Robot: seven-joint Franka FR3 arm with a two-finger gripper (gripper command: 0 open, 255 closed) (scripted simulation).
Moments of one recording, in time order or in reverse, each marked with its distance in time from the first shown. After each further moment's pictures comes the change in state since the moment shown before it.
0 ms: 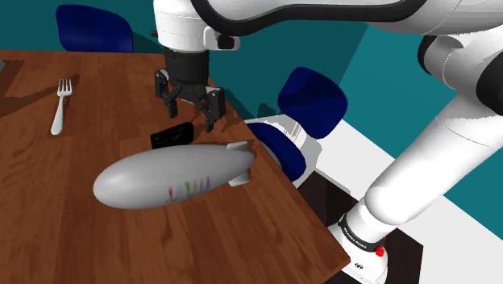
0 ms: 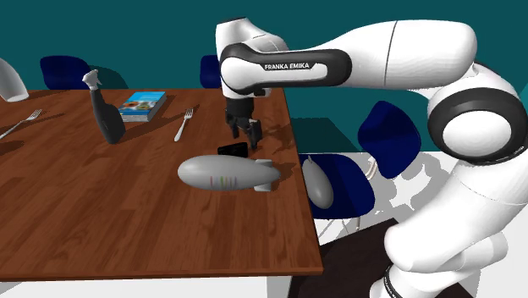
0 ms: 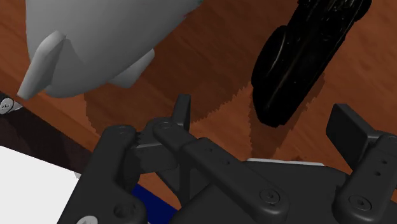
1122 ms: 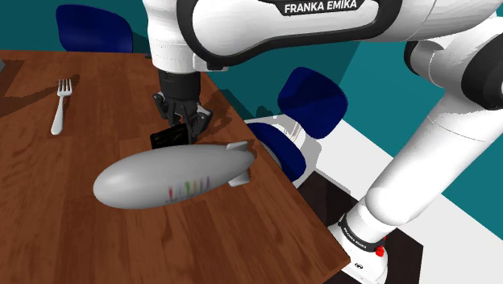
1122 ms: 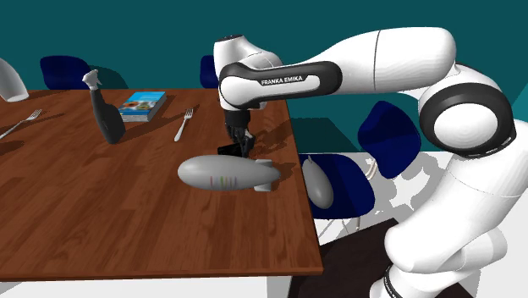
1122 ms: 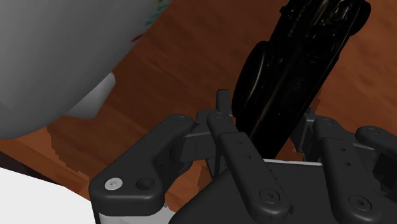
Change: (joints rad) arm 0.018 0.068 0.006 -0.046 -0.057 0.094 0.092
